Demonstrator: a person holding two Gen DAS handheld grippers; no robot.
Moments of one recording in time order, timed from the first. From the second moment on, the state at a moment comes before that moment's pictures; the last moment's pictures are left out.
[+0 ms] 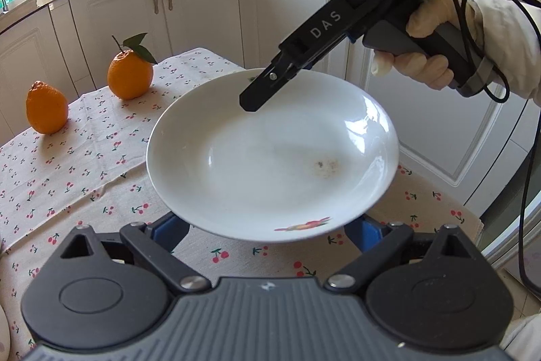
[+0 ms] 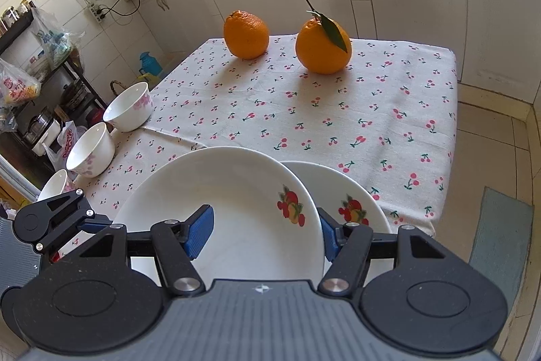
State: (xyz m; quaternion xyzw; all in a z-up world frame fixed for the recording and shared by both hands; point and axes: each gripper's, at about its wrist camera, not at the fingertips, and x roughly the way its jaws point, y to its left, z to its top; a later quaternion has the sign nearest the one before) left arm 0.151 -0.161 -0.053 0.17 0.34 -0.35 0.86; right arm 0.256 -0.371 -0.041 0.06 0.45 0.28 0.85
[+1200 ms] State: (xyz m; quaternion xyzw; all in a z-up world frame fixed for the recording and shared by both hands) left arm 0.170 -0.176 -0.063 0.17 0.34 -0.38 0.84; right arm 0.244 -0.404 -0.055 0.07 0.46 0.24 0.85
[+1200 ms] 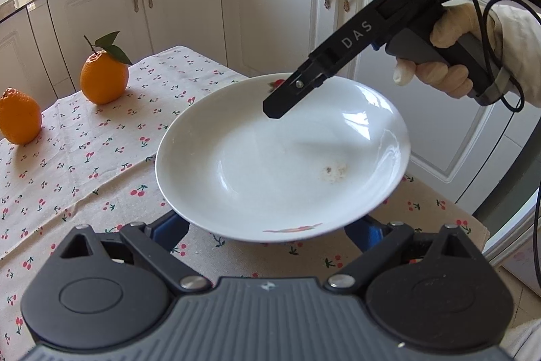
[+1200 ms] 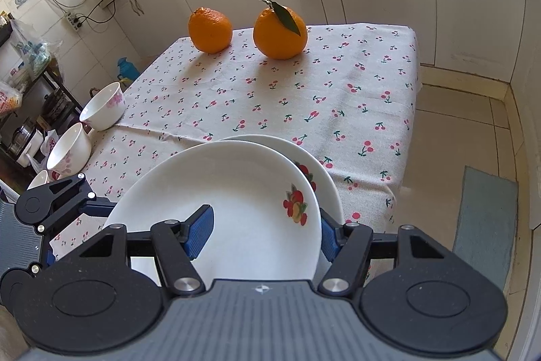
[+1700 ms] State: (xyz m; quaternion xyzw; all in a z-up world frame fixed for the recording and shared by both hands) left arm 0.172 -0.175 -0.065 0.16 0.34 -0.38 0.84; right arm 0.238 -0.407 -0.053 0.07 0.46 0.23 0.86
